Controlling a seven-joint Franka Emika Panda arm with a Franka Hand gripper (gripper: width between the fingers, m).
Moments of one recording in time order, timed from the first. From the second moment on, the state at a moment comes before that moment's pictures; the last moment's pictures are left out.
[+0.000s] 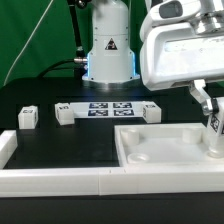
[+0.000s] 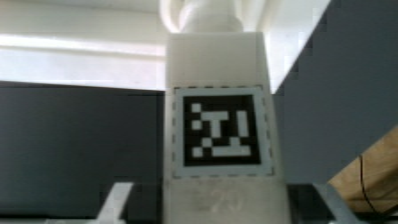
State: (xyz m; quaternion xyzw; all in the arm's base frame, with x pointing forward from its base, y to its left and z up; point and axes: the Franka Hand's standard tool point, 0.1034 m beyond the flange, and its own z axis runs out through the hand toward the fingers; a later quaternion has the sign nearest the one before) arm 0.629 0.120 0.097 -0.95 -0.07 -0.29 0.05
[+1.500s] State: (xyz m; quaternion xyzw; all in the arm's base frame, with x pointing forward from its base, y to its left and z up) arm 0.605 0.114 0.077 -0.95 -0.07 -0.29 0.04
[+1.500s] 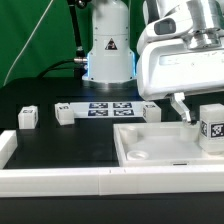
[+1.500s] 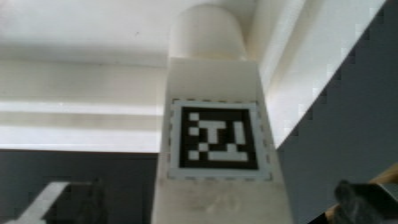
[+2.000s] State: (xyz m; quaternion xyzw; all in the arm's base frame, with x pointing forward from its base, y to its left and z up) arm 0.609 0.111 0.089 -0.96 -0.07 -0.28 0.04
